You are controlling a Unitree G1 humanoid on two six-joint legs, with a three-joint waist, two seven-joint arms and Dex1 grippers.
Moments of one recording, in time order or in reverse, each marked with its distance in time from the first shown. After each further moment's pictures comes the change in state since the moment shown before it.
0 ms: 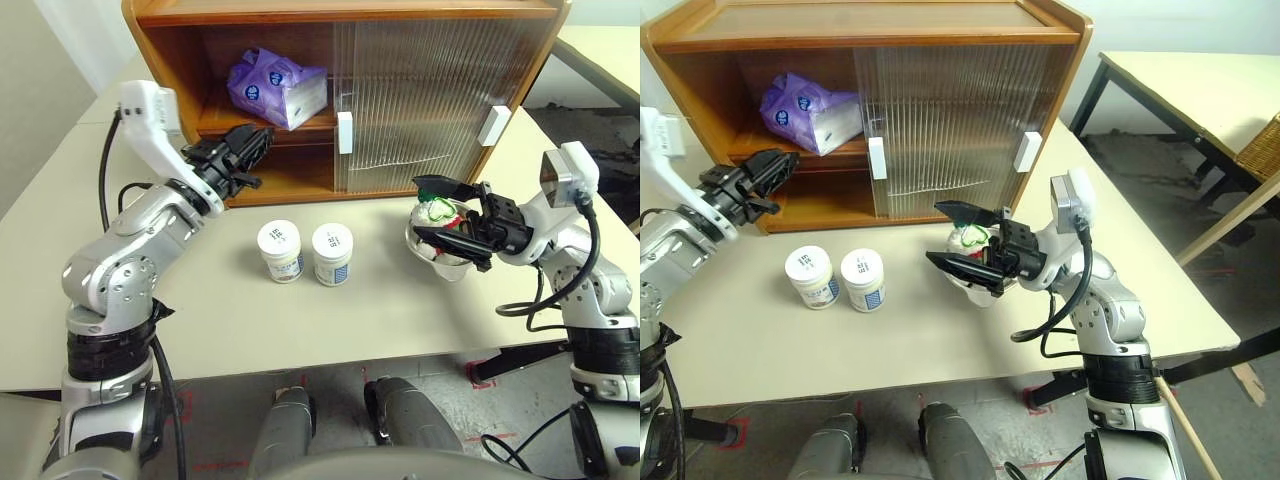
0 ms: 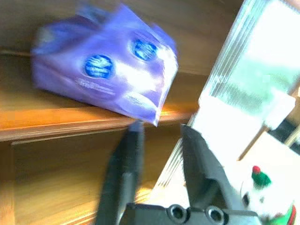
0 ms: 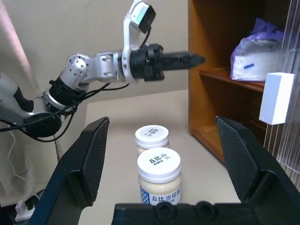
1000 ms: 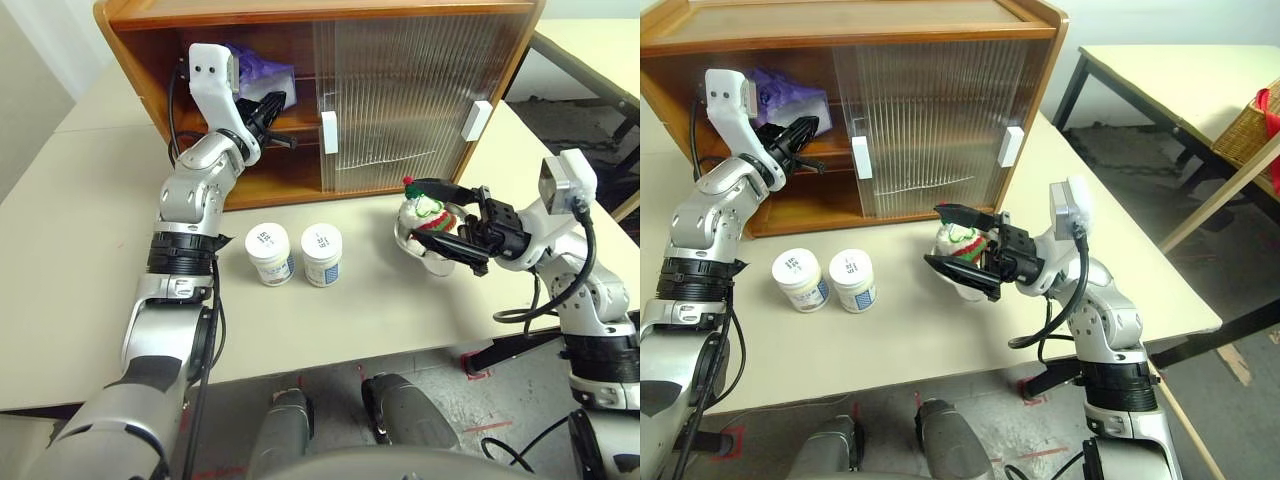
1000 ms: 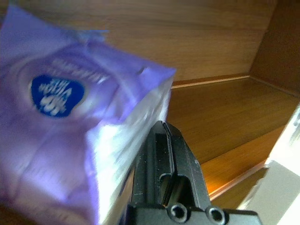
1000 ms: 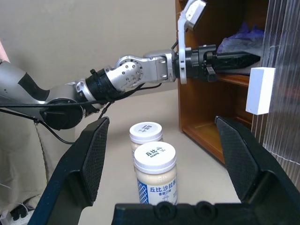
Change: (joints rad) left arm -0.367 -0.169 -0.067 0.603 0.416 -0.303 -0.178; right arm 0.041 0.011 0.002 -0.034 0.000 -0.022 -0.027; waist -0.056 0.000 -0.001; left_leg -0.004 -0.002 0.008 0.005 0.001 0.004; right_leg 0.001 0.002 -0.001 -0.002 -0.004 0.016
